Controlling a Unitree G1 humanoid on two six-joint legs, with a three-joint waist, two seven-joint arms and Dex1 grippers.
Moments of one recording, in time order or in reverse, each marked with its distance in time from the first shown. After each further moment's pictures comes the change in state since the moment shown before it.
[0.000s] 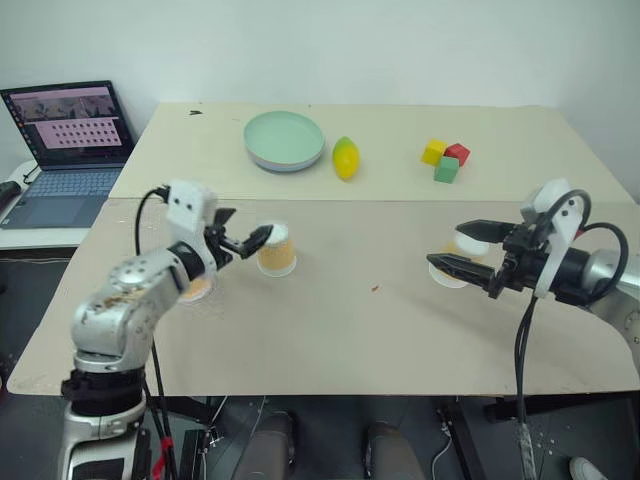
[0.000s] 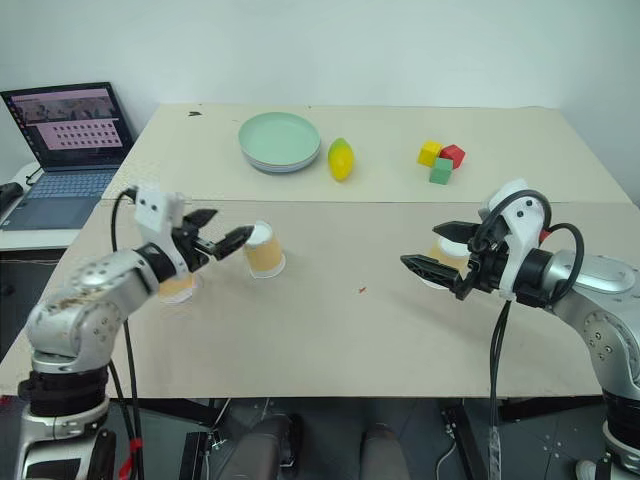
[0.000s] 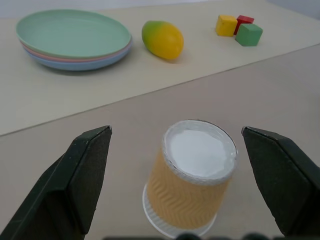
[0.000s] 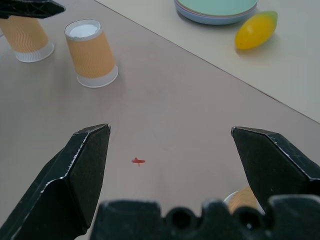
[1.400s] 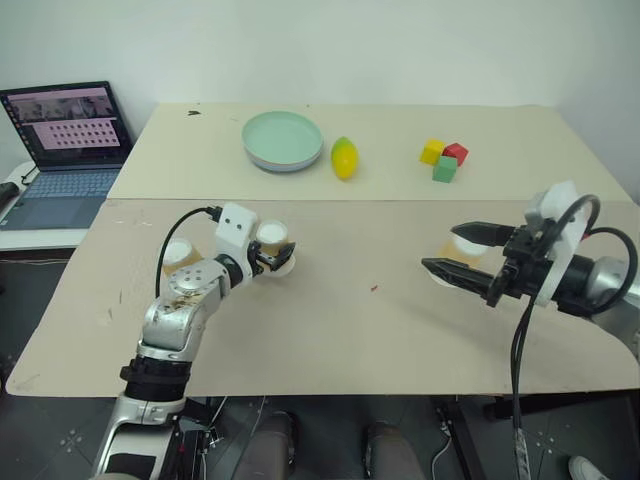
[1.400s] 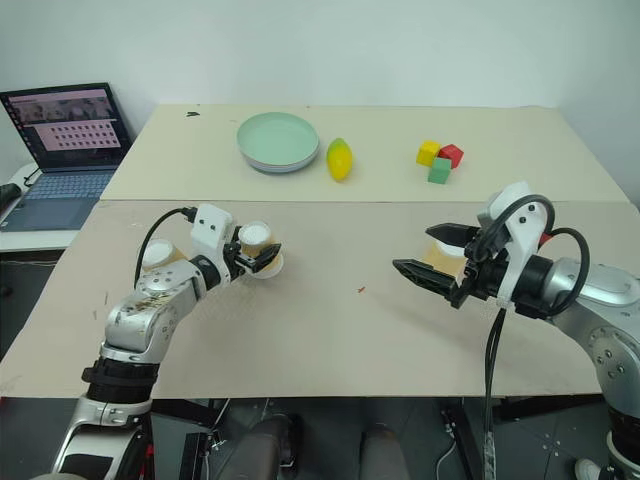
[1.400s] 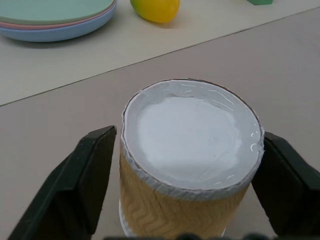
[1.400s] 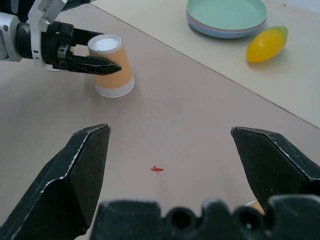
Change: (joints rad) left arm -0.044 -0.119 -0.160 0.240 0.227 -0.204 -0.004; right arm 0.051 0.010 -0.060 -0.121 0.104 0.039 -0.068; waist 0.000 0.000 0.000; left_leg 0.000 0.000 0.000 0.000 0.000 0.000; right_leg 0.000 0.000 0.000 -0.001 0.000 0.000
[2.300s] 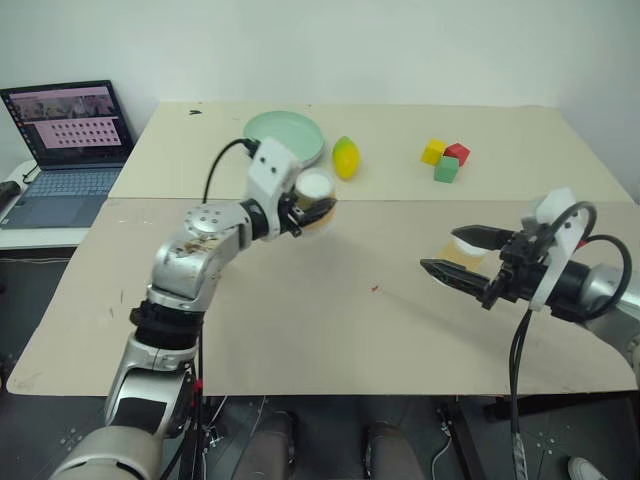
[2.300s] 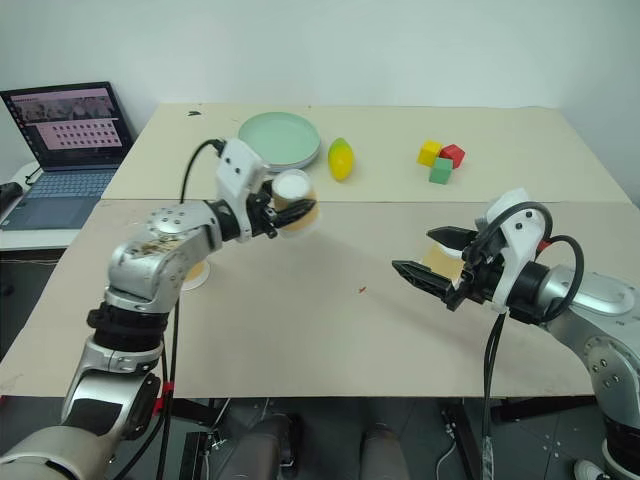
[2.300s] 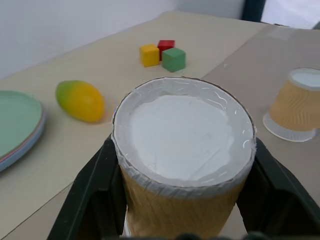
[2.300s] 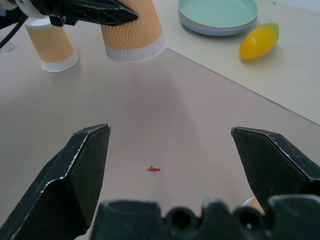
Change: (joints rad) left arm -0.327 0.003 -0.121 0.105 -0.018 -0.002 -0.230; right arm 0.036 0.037 -0.003 -0.046 0.003 0.000 -0.077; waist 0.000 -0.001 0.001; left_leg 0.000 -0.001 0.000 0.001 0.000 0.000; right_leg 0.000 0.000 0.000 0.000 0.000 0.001
